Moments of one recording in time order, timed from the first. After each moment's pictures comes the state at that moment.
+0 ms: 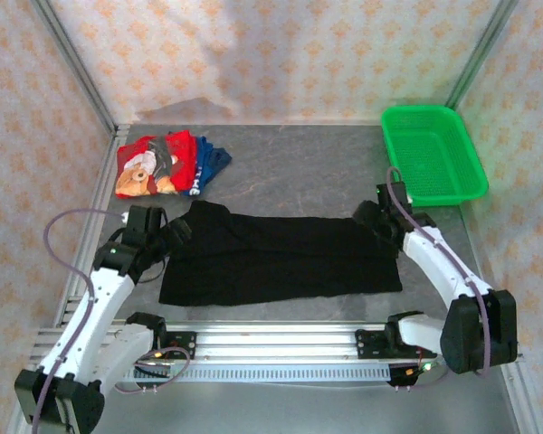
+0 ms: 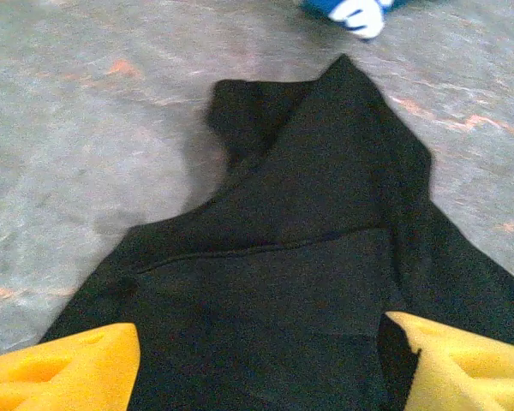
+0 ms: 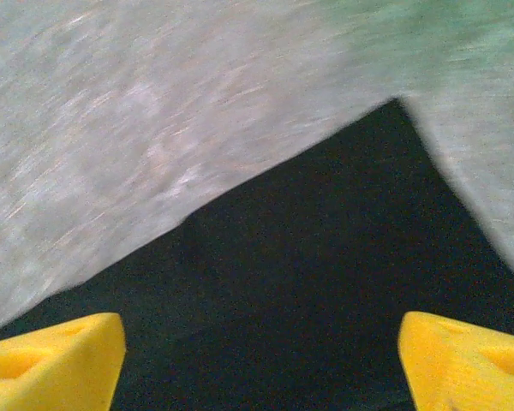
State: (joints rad) left arm -0.13 0.88 0.76 -0.81 -0.04 -0.77; right arm 0.19 1.20 0.78 -0.55 0.04 0.70
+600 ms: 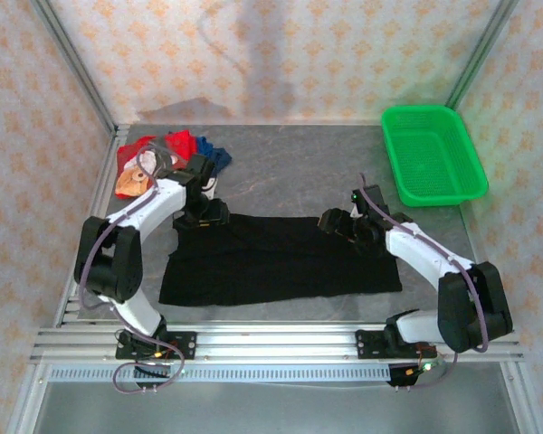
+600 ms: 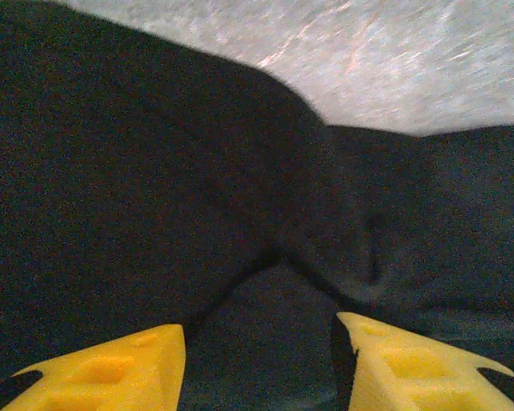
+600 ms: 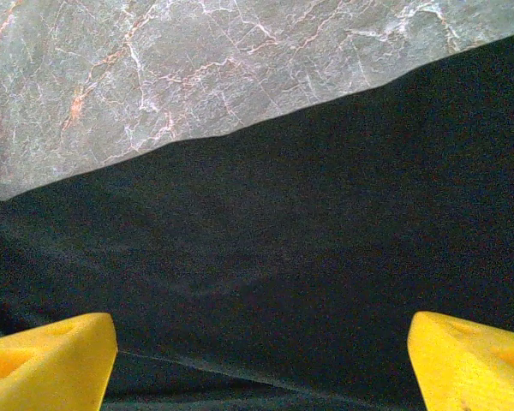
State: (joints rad) left arm -0.24 1.69 1.21 -0.86 0.13 -0.31; right arm 0.31 1.33 0.75 -0.42 -0.23 0.66
